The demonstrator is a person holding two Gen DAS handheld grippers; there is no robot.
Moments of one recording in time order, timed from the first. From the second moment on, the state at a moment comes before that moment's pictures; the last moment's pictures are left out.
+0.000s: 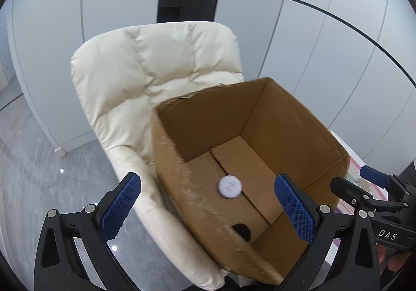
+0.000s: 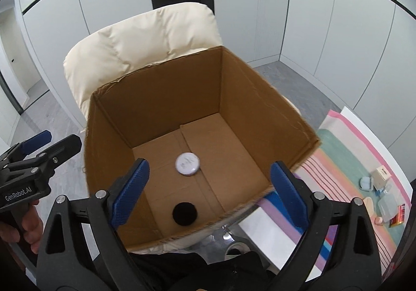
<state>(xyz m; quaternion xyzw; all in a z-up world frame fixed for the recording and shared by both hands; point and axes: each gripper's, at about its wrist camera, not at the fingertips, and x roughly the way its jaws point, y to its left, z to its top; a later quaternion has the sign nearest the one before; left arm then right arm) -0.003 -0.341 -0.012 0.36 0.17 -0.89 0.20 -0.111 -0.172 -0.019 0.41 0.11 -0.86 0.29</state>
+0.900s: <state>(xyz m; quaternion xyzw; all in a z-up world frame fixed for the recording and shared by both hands) -0.069 -0.228 -0.013 0.38 0.11 -0.91 0.11 -0.146 -0.045 -0.015 0.43 0.07 -0.88 0.19</state>
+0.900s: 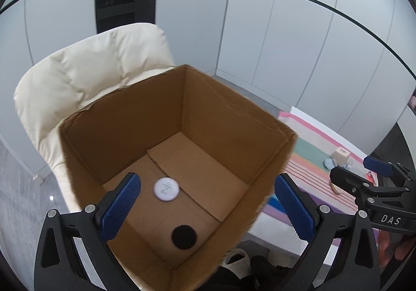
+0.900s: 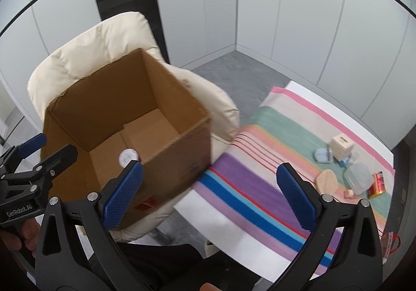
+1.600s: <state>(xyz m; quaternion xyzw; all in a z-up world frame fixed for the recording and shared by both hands) -0.105 -0.143 -0.014 0.39 0.08 -0.92 0.04 -0.152 0.054 -0.014 0.43 0.03 -0.89 0.12</state>
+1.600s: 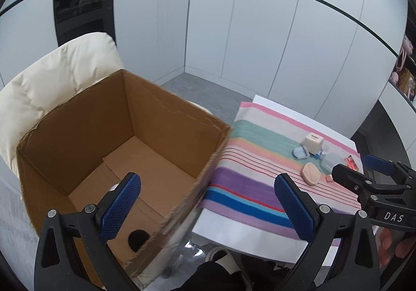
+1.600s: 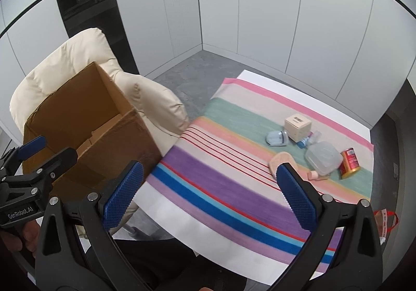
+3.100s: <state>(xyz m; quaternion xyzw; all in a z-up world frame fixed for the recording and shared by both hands) -0.150 0.054 -0.024 0.41 0.01 -0.90 -0.11 -0.114 0.258 -0.028 0.44 -0.04 -0.89 -0.01</state>
